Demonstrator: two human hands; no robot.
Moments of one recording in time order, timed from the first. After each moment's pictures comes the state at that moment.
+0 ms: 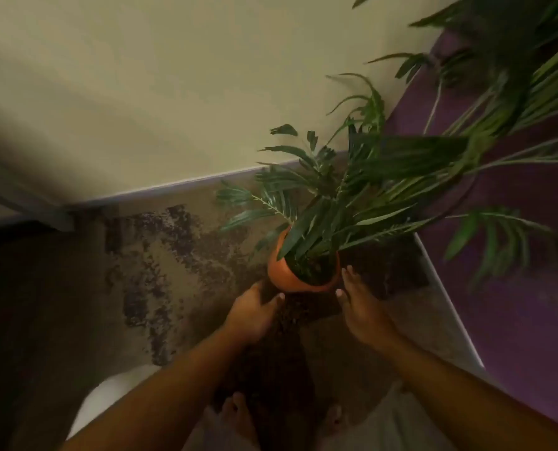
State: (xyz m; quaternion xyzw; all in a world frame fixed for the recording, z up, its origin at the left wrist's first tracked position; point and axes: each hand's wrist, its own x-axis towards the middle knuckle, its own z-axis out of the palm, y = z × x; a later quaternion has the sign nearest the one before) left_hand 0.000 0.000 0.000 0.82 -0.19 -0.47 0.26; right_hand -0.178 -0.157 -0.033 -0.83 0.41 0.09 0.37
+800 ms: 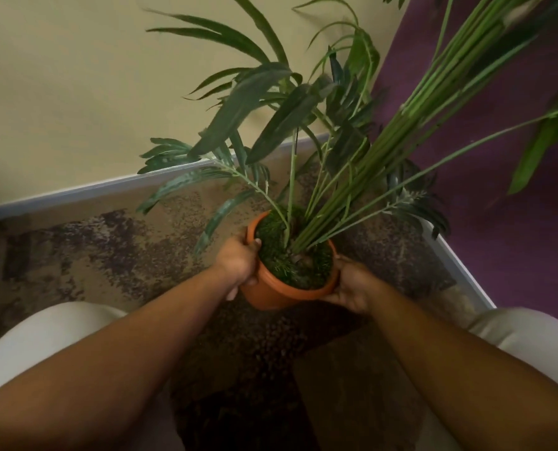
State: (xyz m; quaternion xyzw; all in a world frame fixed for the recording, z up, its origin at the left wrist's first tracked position) left_hand 0.046 -0.108 -0.163 0.79 -0.14 -0.46 0.39; right_hand -0.135 -0.242 -0.229 -0.32 0.59 -0.04 0.74
